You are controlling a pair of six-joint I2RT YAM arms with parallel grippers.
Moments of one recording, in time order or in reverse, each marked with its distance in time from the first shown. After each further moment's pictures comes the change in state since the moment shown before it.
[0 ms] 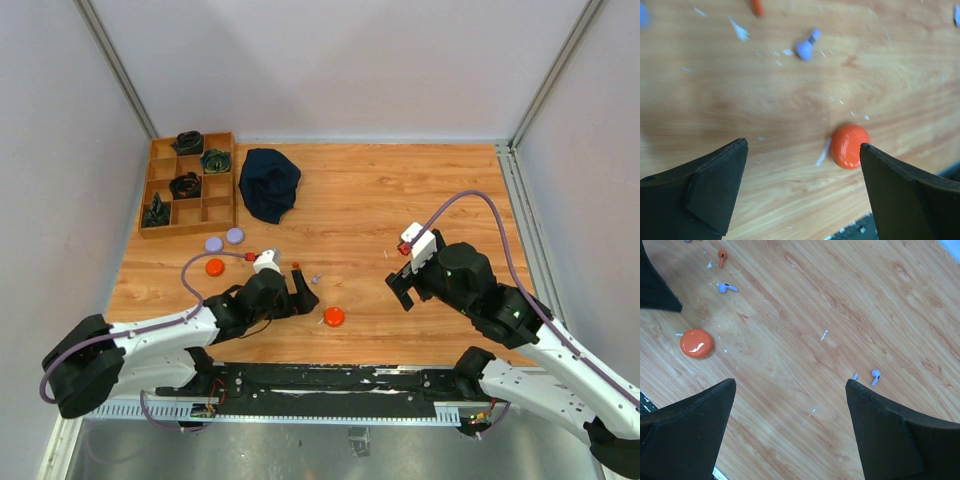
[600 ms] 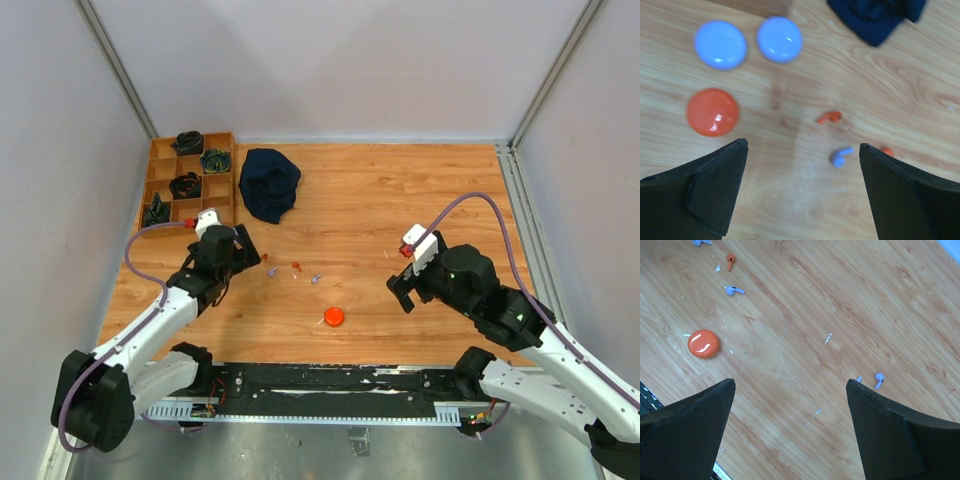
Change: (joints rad) left arm 0.520 -0.142 0.173 -0.309 -0.170 0.336; right arm 0.000 -0.020 -0.004 0.000 -0.025 0.000
